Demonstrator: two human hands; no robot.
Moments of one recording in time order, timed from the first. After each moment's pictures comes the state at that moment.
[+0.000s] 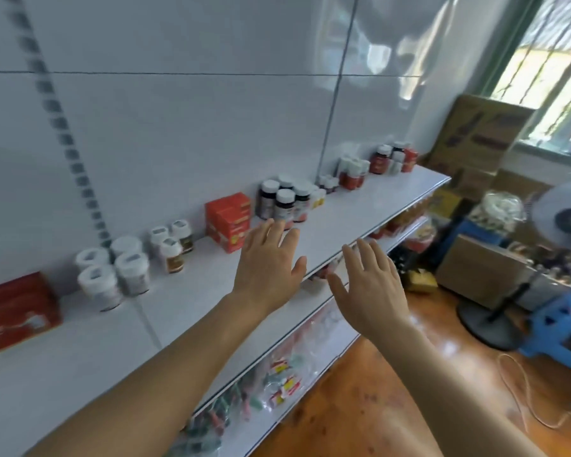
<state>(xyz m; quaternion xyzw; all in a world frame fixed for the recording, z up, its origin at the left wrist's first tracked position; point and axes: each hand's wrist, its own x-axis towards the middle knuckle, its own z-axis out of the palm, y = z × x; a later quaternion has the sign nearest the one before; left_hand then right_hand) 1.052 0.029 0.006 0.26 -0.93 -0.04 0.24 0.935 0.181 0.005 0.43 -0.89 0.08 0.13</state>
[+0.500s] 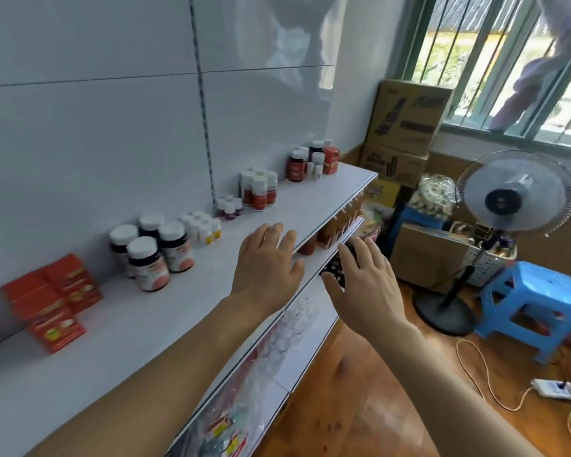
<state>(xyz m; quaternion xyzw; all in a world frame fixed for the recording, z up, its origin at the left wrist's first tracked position) 0.731 0.061 0.001 0.18 -0.96 -0.06 0.21 0.649 0.227 -0.003 0.36 -0.92 0.10 0.14</state>
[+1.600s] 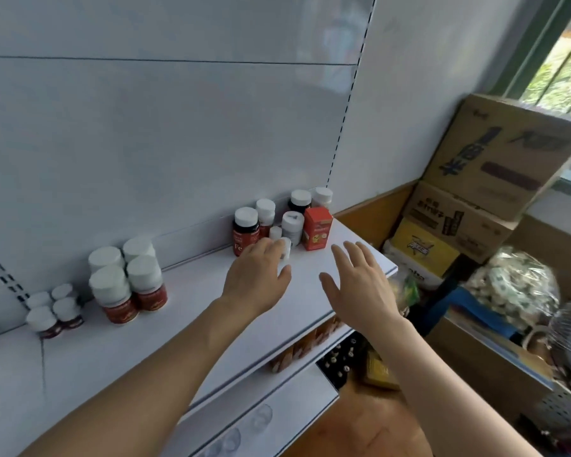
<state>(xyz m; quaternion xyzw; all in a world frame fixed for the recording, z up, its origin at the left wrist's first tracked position) 0.196 -0.092 -0.042 0.33 -0.92 -0.12 0.20 0.051 0.045 -0.026 0.51 -0.85 0.08 0.06</state>
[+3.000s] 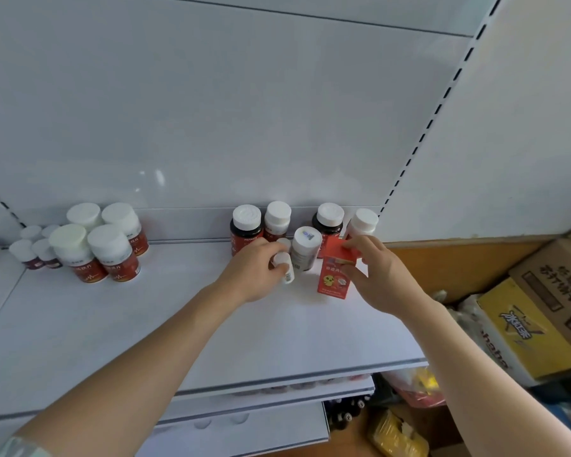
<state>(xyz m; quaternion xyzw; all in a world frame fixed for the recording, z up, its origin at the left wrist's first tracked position) 0.098 -0.159 -0.093 0.51 -0.79 -0.27 0.21 -0.154 -0.097 -0.059 0.74 -0.62 0.22 -0.12</state>
